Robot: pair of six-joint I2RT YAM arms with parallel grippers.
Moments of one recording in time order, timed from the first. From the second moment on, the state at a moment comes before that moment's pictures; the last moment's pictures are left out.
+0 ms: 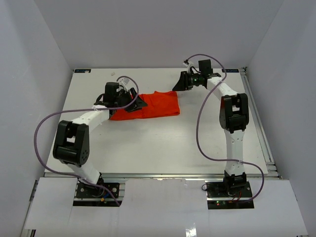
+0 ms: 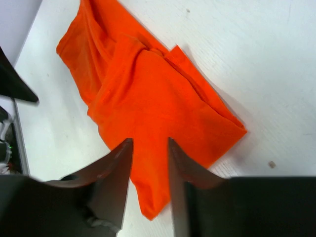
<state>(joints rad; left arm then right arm) -0.24 1.70 1.05 0.01 0.58 -0.66 0.22 2.35 1.93 -0.33 -0.95 0.08</state>
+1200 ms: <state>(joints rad) 0.07 1.92 1.25 -0.27 0.16 -0.31 0.14 1.93 1.52 -0.38 -0.88 -0.48</state>
